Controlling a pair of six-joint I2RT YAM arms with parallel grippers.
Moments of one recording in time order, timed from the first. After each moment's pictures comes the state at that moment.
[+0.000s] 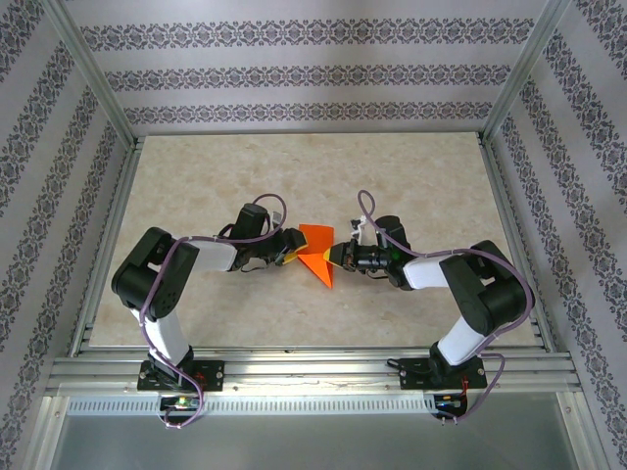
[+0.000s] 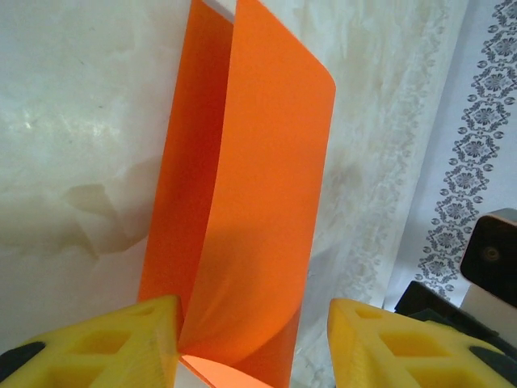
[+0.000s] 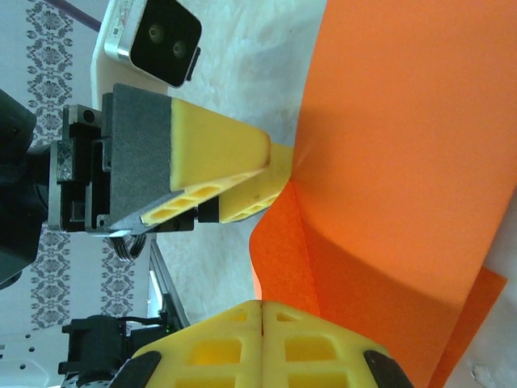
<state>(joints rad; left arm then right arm) -0.42 1.79 0.78 0.28 0.59 -1.08 0.42 1.64 0.52 0.56 -0.80 0.91</state>
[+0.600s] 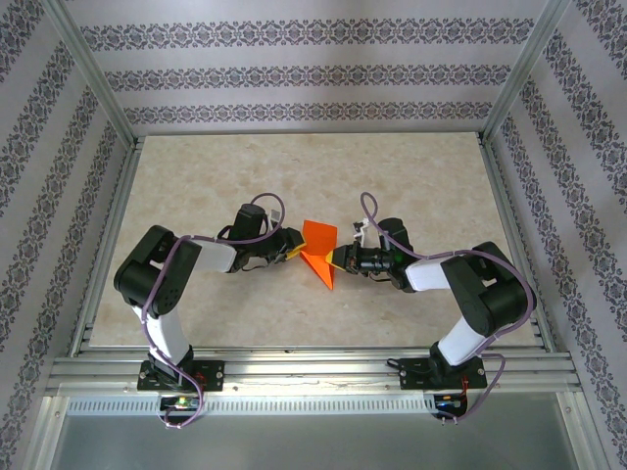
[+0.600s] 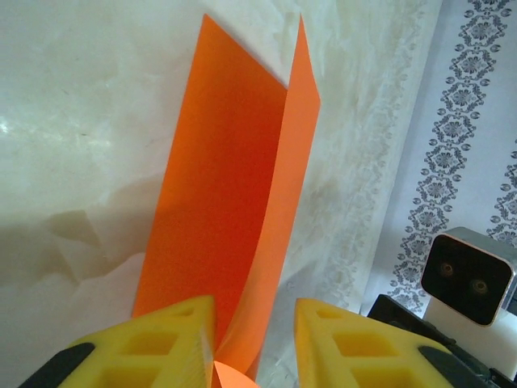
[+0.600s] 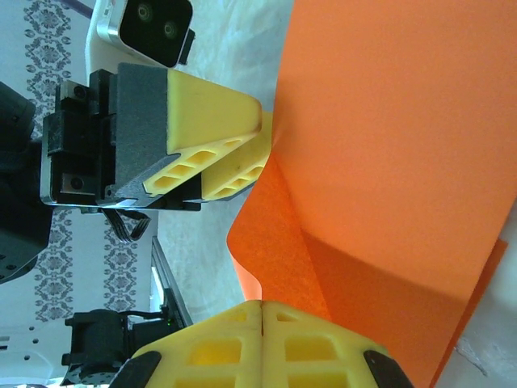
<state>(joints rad) -0.41 1.81 0.76 0.39 0.61 -1.13 0.40 1.63 0.49 0.57 -0.82 0.91</state>
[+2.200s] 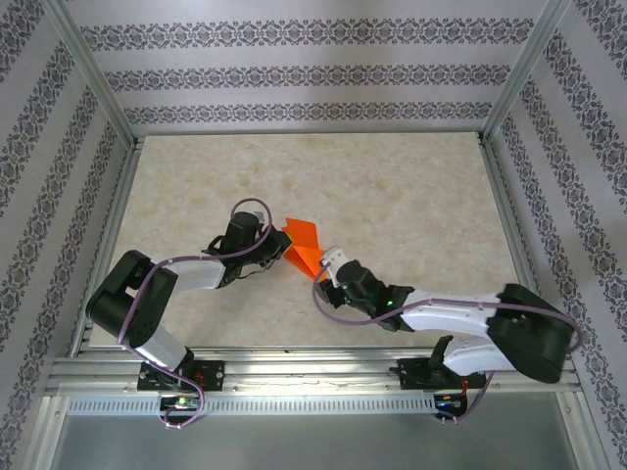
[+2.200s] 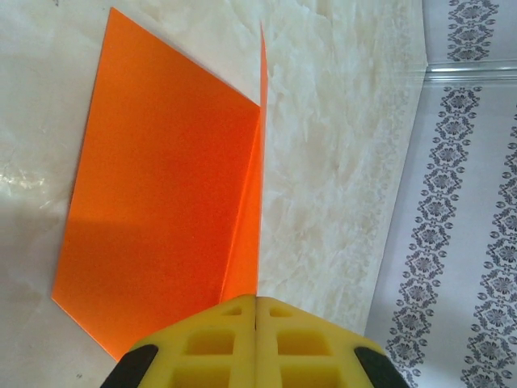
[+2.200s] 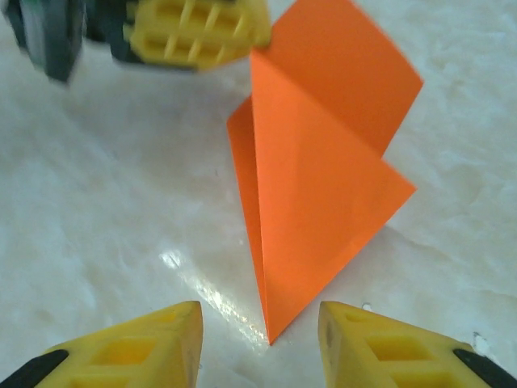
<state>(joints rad) -0.47 1.57 0.62 0.37 0.32 -1.26 1.00 1.35 0.46 0.22 0.23 0.21</state>
